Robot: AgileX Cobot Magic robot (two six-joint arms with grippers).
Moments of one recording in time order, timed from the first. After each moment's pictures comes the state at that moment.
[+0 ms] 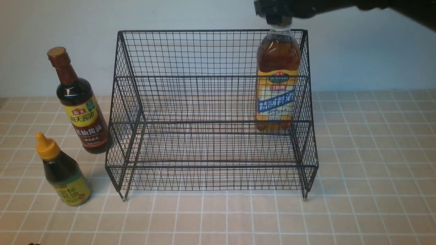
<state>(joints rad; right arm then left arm) 0.44 1.81 -1.83 -0.16 0.66 0.20 -0.08 -0.01 0.03 -0.11 0.38 0.20</state>
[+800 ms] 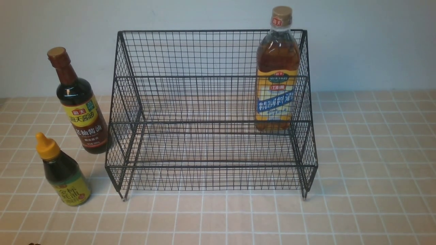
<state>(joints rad) 0.44 0.94 -1.65 -0.14 1.24 0.16 -0.08 -0.01 0.03 -0.11 0.38 0.20</state>
